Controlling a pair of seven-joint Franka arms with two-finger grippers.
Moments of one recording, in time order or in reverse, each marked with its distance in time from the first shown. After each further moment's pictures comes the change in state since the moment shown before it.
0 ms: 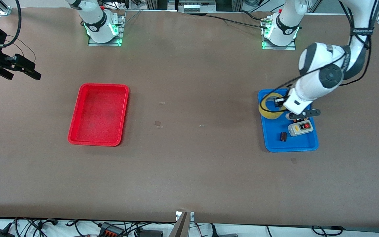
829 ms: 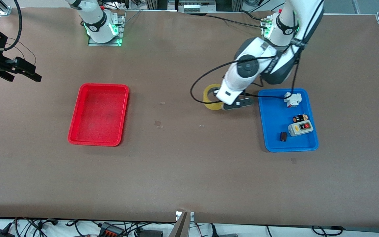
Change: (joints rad) left arm -0.166 0.262 -0.265 0.258 0.015 -0.008 -0.488; right arm -0.004 0.015 -0.003 0.000 0.000 0.006 0.000
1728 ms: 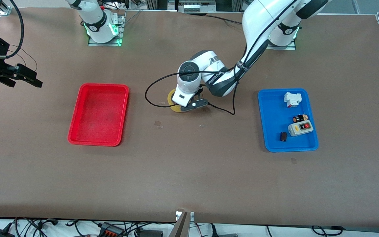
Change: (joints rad) left arm -0.276 0.396 0.025 0.398 0.169 0.000 -0.346; right arm -0.003 0.026 0.001 0.000 0.000 0.040 0.000
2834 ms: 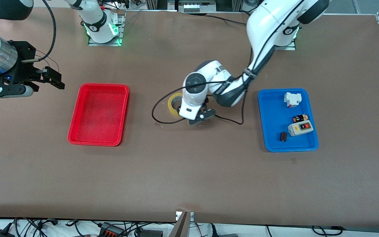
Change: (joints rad) left arm 0.068 -0.011 0.046 0.118 0.019 -0.095 -0.043; right arm 0.109 0.023 0.013 -0.023 0.002 0.033 0.001
